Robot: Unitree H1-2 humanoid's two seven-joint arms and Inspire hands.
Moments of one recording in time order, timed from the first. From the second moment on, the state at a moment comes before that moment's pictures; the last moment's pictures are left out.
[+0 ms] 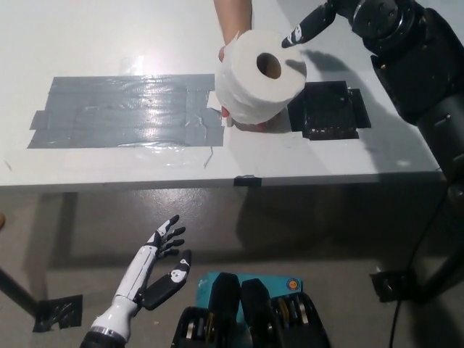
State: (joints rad) left_arm -0.13 0.16 -0.14 0.20 0.23 -0.18 -0.05; right_arm -1.34 -0.22 0.36 0.99 -0.35 0.17 0.28
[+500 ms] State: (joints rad) left_arm -0.13 0.16 -0.14 0.20 0.23 -0.18 -0.06; right_arm -1.34 -0.17 0.35 1.12 -0.35 0.12 0.26
